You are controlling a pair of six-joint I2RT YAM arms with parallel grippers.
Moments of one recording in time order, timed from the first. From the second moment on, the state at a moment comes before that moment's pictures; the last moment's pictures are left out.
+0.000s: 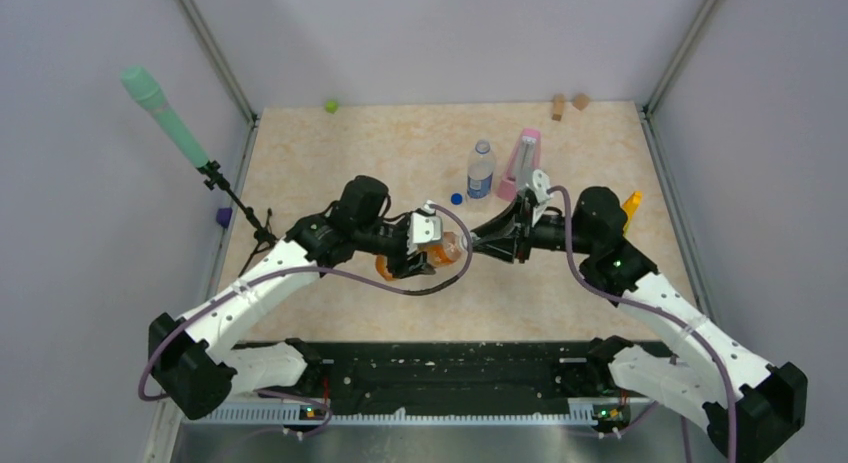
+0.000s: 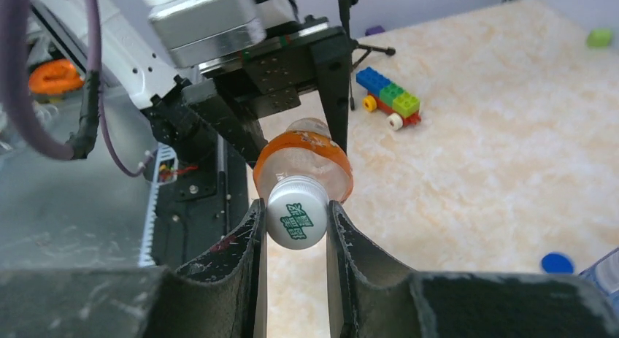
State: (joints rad) left arm -0.69 1.16 1.01 -0.54 0.66 0.61; right arm 0.56 0.91 0.75 0.11 -0.81 0.14
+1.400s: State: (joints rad) left arm -0.72 1.01 0.82 -0.26 0.29 0.67; right arm 0.57 0.81 0.72 0.26 -0.37 0.56
